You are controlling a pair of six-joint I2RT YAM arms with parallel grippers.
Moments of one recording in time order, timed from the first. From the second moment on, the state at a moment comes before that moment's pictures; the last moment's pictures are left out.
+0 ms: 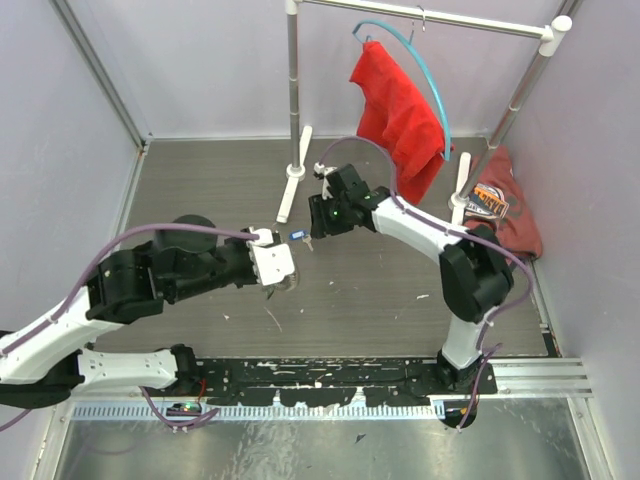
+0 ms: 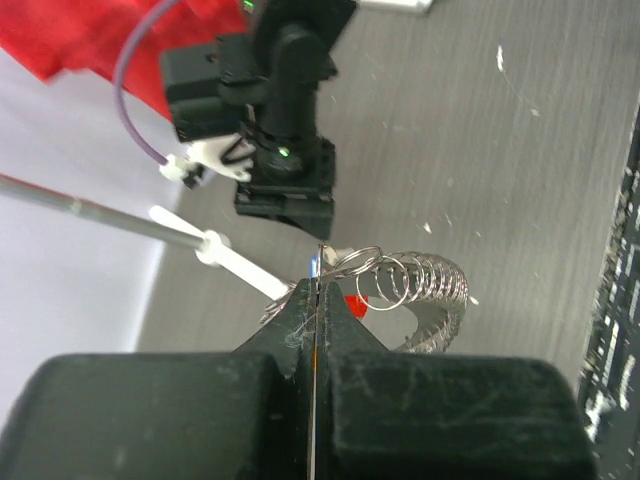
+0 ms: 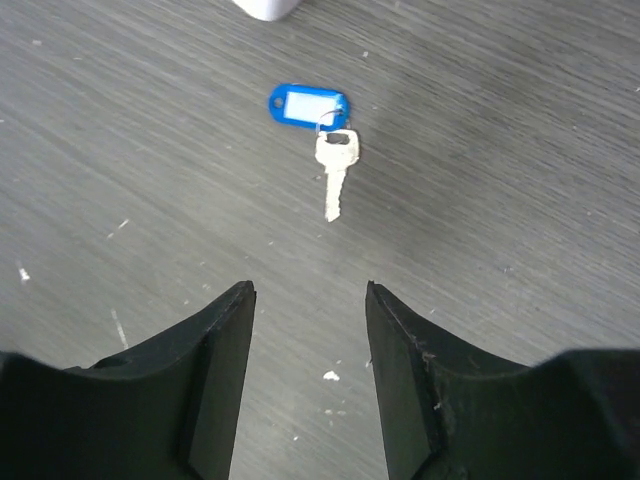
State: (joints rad) left arm -1.21 0.99 1.47 -0.82 -0.17 0.56; right arm 0.63 1.76 1.35 -0.44 -0.16 0.30
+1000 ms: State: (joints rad) left arm -1.21 0.87 1.37 -0.95 -0.30 0.36; right arm 0.74 2.25 1.77 -0.51 0.08 0.22
